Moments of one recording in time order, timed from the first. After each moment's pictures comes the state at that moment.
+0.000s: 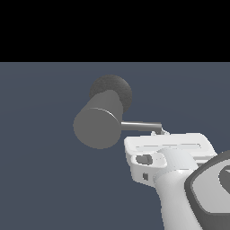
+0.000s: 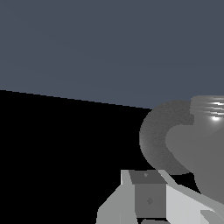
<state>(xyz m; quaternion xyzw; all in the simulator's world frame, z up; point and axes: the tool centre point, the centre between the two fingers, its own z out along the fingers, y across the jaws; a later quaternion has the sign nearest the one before) -0.110 -0.128 0.102 -0.02 0.68 -0.07 0.73</state>
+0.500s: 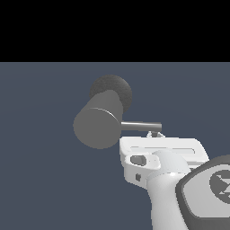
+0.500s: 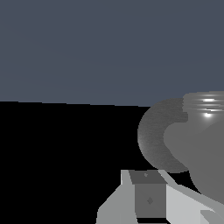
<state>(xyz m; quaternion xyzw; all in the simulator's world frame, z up) -0.113 -0.117 0.095 0.02 0.69 -0.04 0.72</state>
